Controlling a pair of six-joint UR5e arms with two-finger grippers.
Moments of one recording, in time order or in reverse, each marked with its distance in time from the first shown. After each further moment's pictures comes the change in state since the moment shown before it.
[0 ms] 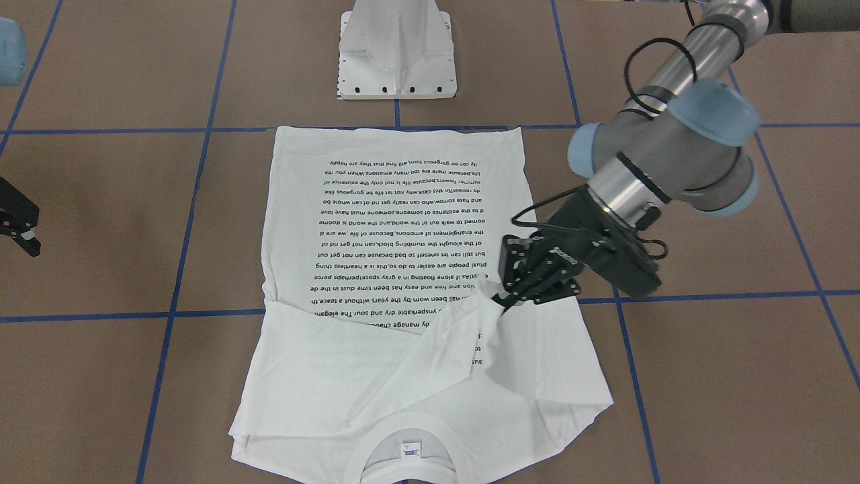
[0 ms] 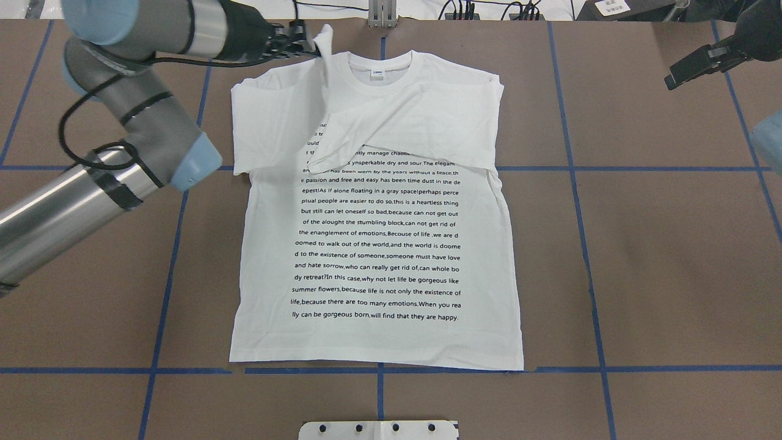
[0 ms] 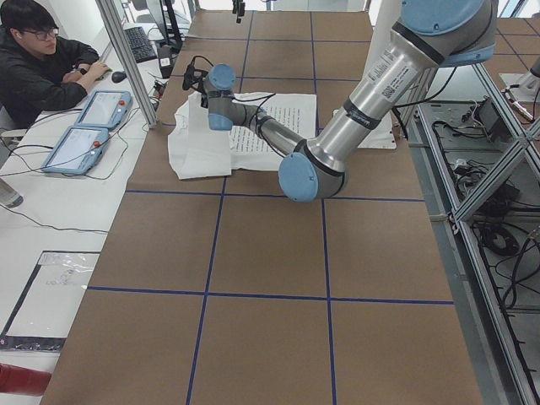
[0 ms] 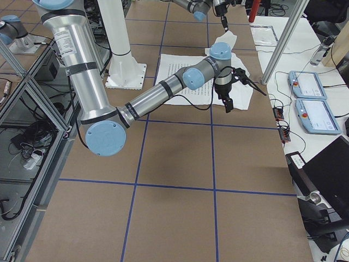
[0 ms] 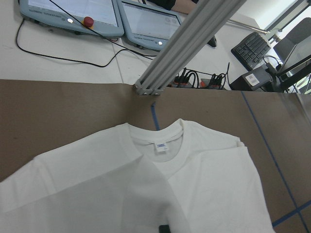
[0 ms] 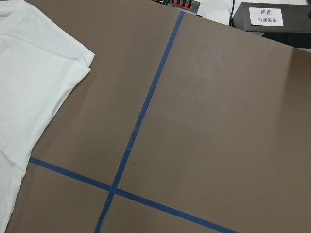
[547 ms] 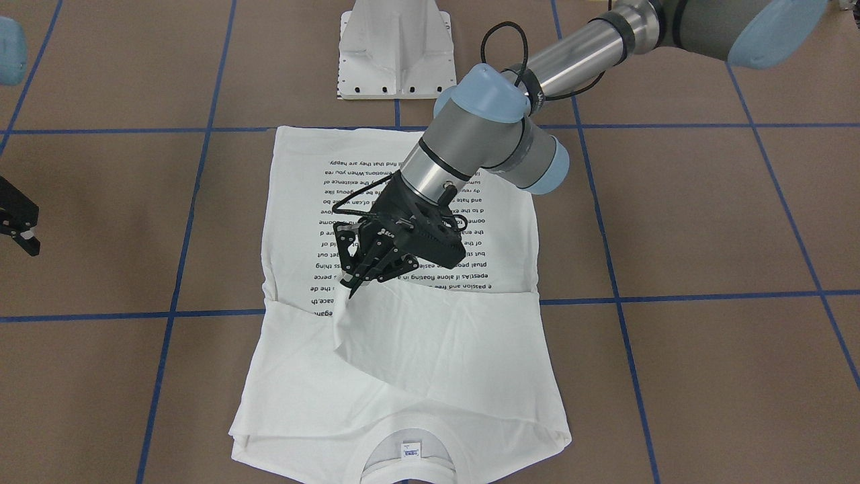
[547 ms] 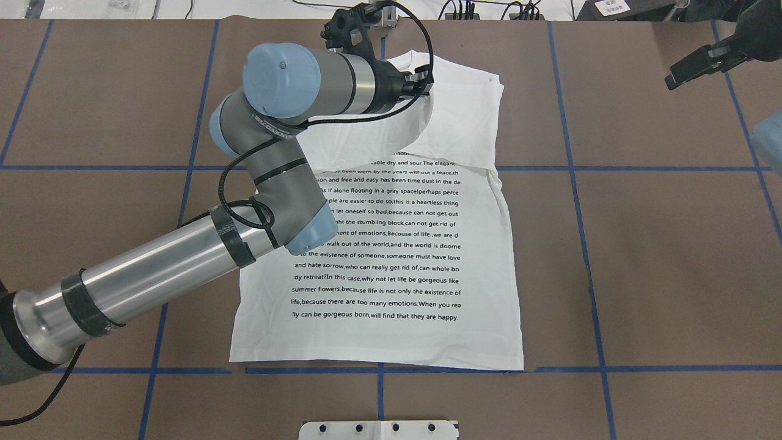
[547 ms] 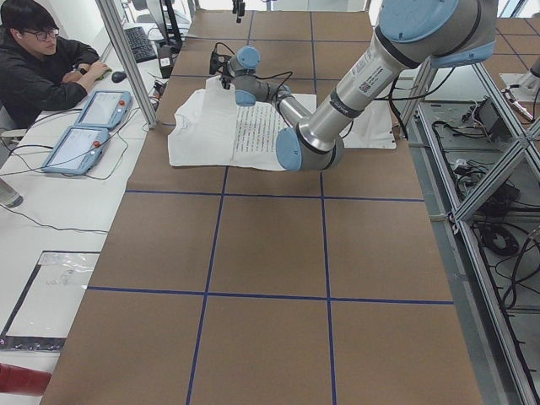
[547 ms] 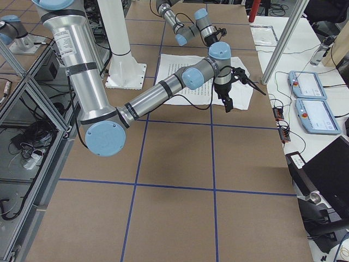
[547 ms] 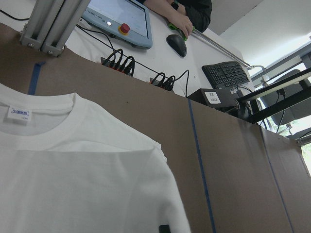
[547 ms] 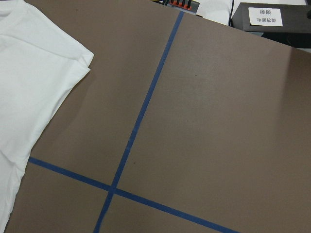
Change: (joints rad) left arm 0.212 -0.163 0.117 0.090 0.263 -0.098; right arm 0.000 -0.001 -0.001 0.000 -0.002 0.000
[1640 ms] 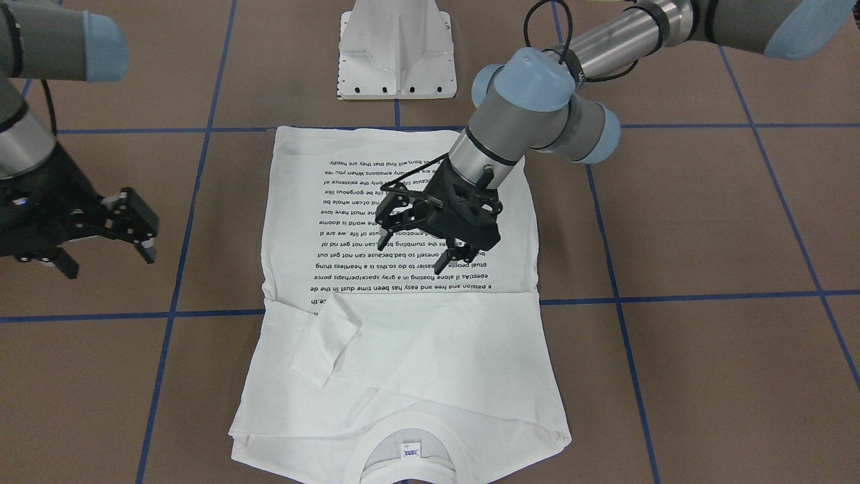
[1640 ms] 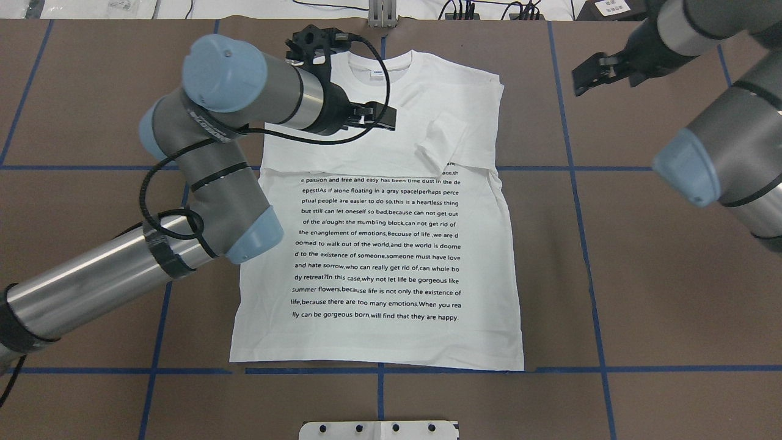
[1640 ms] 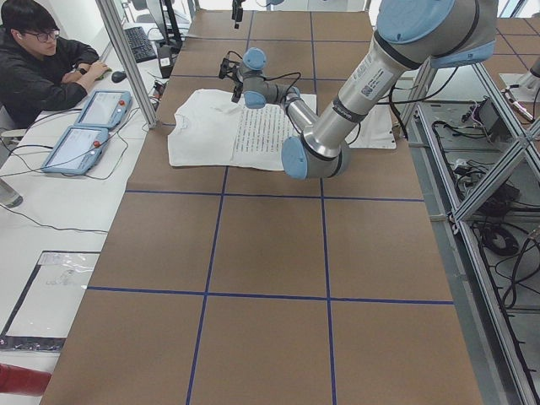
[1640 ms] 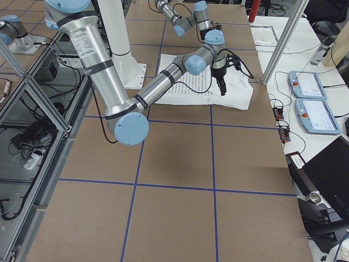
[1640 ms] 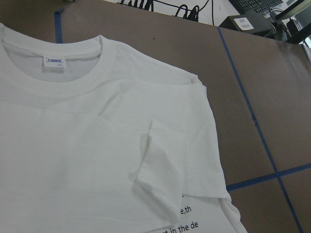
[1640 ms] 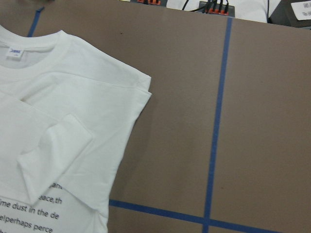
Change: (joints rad) left arm -0.098 0.212 -0.281 0.268 -0.244 0.379; right arm -0.250 0.188 -0.037 -0.006 -0.183 0.409
